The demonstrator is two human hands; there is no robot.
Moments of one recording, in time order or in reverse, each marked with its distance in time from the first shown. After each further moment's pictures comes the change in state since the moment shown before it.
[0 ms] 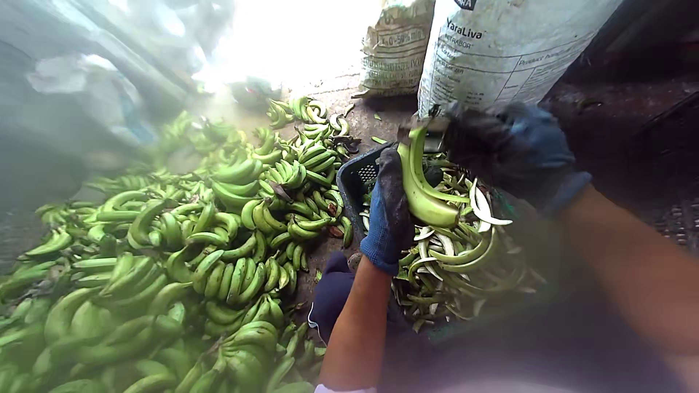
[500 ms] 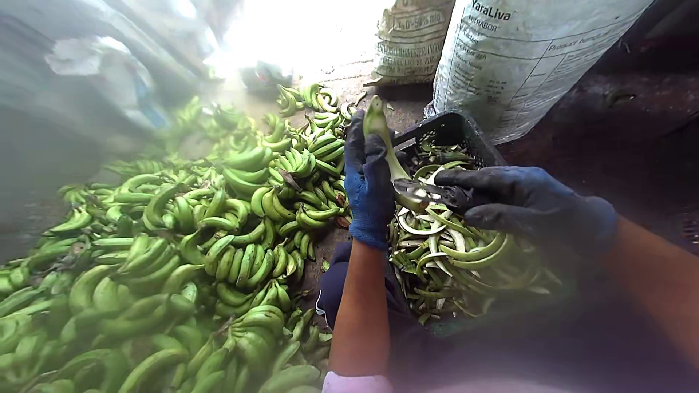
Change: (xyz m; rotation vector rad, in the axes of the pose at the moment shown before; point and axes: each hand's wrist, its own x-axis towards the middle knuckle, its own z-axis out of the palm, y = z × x) left_hand 0.044 0.000 -0.026 -0.004 0.248 0.342; right_hand -0.041 -0.021 0.009 0.710 -0.404 0.029
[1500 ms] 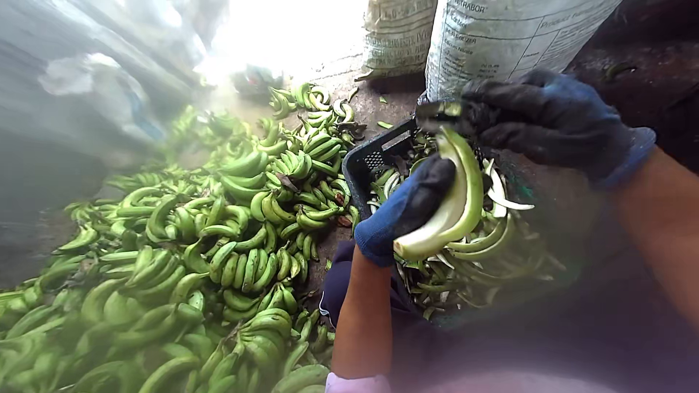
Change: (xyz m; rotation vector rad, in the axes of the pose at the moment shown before) left_hand -0.043 0.002 -0.022 -0.140 -0.795 -0.535; right_hand 0.026 0.019 -0.059 -0.479 0.231 -0.158
